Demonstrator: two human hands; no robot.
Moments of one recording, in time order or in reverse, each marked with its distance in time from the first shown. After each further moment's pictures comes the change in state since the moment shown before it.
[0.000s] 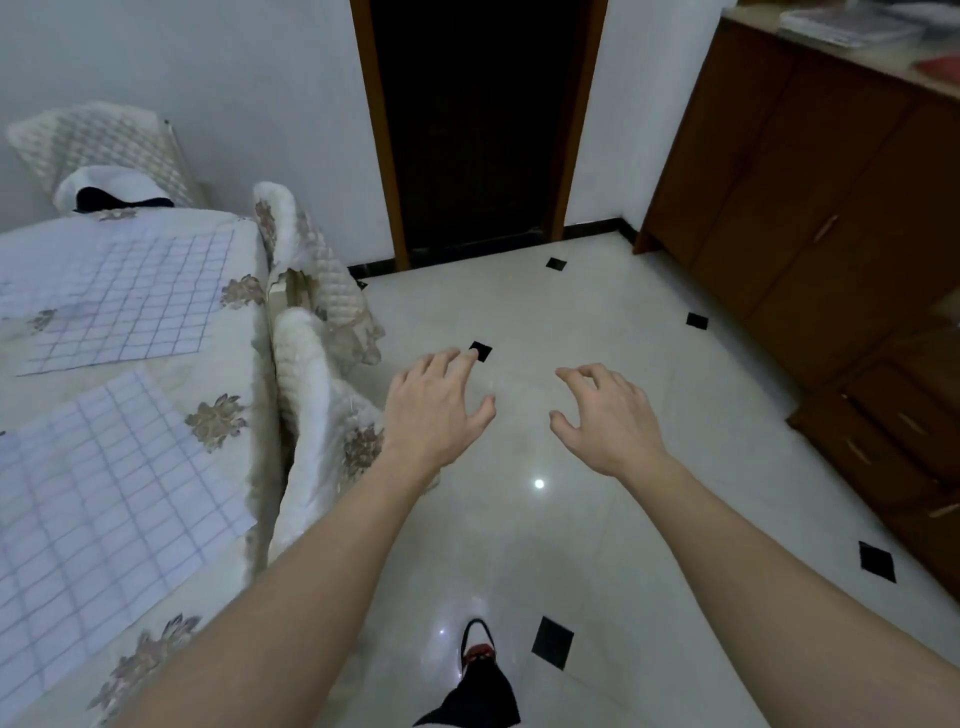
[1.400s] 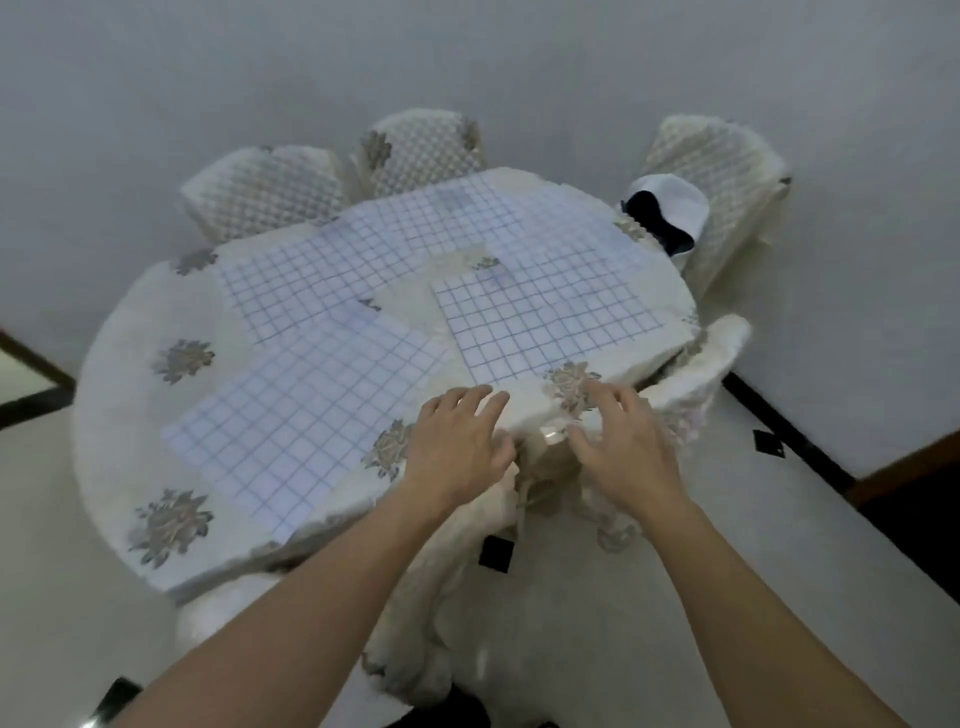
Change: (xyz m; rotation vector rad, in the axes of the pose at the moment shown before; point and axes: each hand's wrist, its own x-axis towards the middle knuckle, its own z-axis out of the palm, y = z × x) left_hand 0.229 -0.254 0.017 0.312 0.041 -1.220; right_hand 0.536 -0.309 0.093 0.372 -0.366 -1.192
